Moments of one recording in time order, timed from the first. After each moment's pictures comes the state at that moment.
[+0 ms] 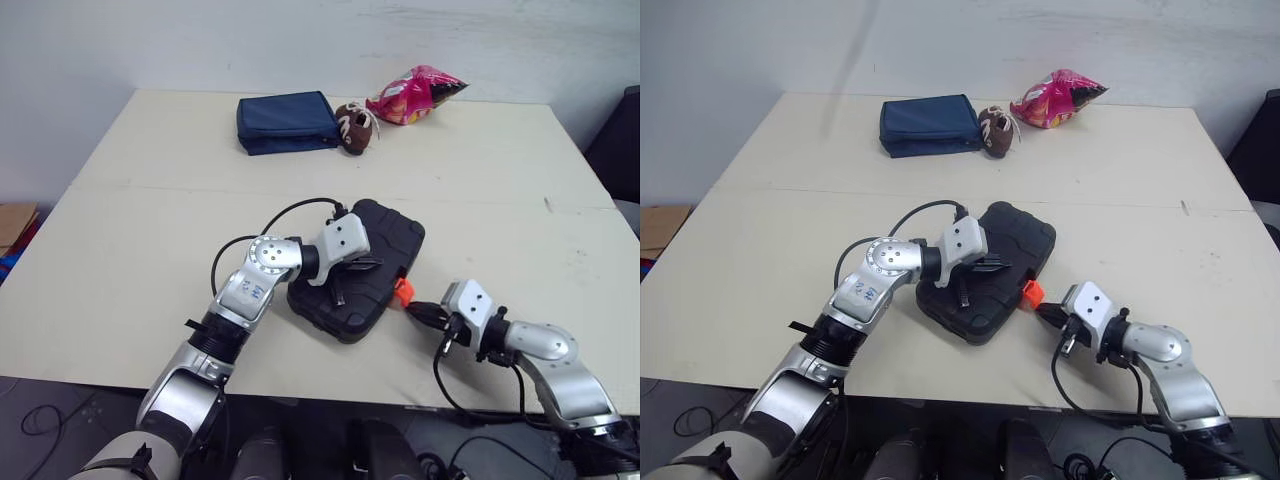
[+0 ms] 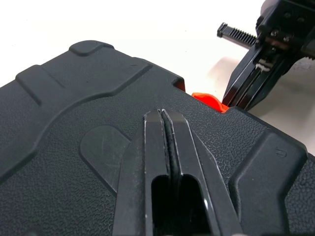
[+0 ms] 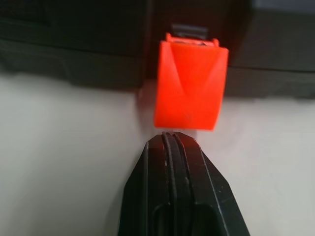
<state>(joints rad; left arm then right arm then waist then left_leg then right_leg) -0.73 0.23 -0.34 0.20 -0.02 0.30 -0.84 -0.10 -0.63 0.03 -0.05 0.20 0.11 0.88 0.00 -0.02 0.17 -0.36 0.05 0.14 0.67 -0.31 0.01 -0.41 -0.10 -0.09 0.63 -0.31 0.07</state>
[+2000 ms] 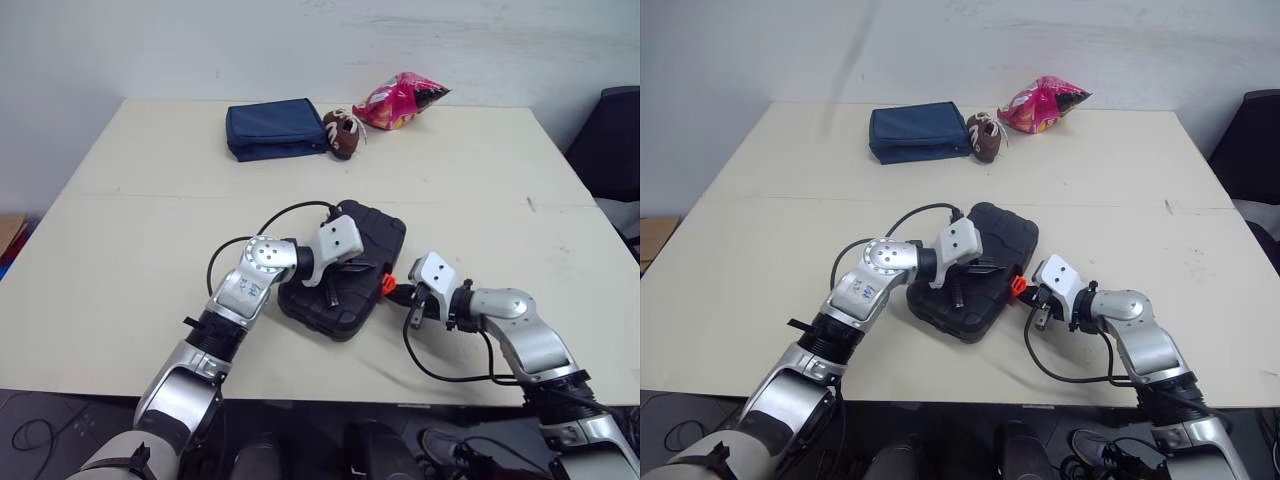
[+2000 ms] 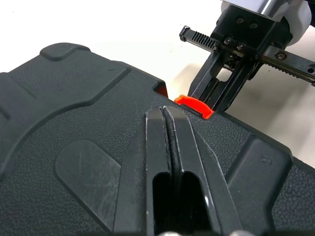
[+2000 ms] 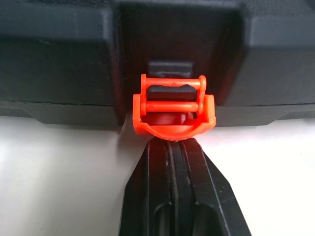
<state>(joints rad) -0.73 0.24 -0.33 0.24 -0.02 0.31 -0.87 -0.35 -0.56 0.13 0.05 0.17 0.32 0.92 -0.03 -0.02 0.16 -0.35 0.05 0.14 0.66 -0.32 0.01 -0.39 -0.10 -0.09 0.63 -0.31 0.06</state>
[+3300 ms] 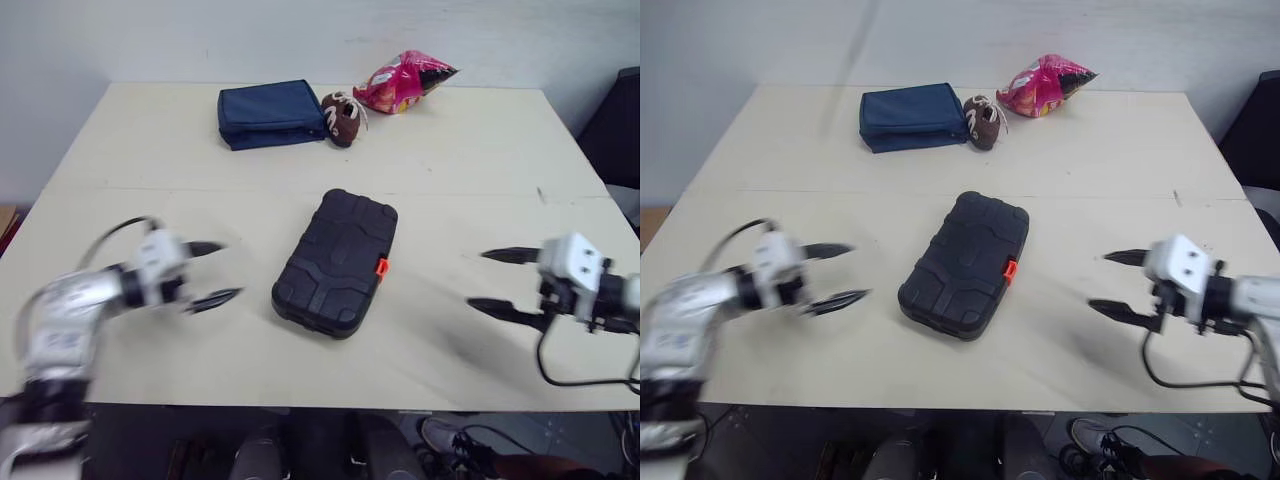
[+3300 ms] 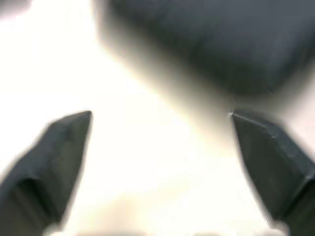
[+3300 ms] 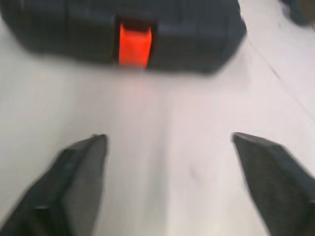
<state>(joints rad) -0.14 0.84 0.34 0.10 -0.31 0.11 -1.06 -0.09 -1.01 -0.36 -0.01 0.35 0.05 1.27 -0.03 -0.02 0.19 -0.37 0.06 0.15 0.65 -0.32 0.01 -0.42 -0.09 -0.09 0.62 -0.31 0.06</state>
